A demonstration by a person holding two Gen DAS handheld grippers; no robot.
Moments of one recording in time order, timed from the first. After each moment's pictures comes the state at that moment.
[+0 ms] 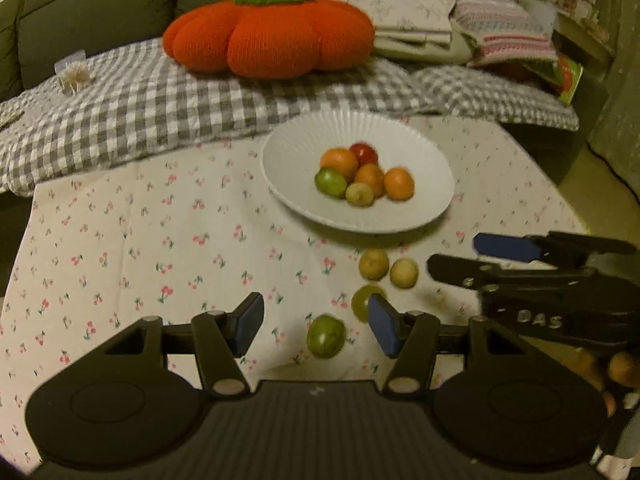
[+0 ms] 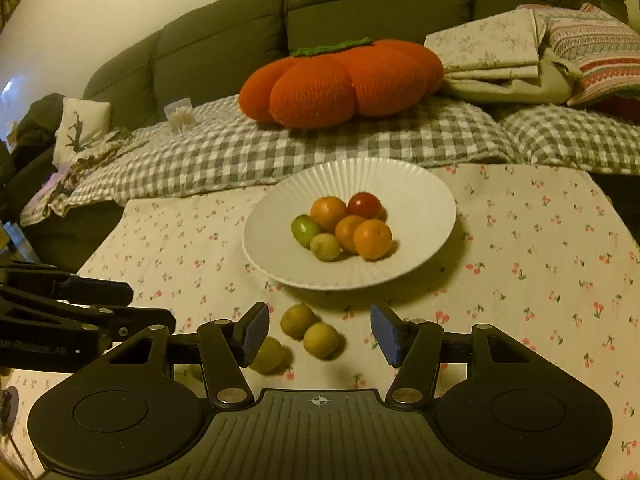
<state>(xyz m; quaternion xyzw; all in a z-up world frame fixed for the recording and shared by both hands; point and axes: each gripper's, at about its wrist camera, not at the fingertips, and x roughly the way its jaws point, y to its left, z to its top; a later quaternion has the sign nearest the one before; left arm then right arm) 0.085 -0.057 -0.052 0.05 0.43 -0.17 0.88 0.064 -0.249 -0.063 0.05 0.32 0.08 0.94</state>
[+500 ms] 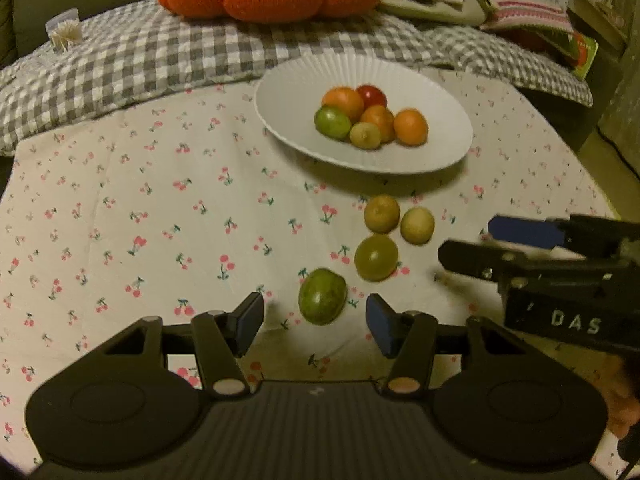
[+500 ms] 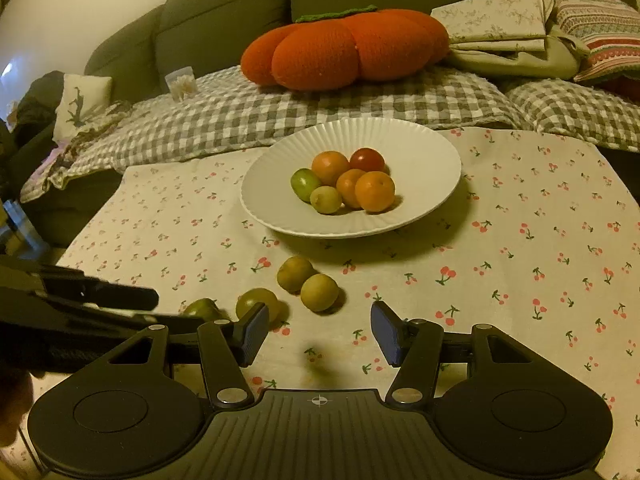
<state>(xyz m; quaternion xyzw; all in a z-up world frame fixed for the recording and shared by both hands) 0.089 -0.066 -0.097 0.05 0.47 -0.17 0.86 0.061 -0.246 -0.085 0.04 0.35 0.09 0.93</state>
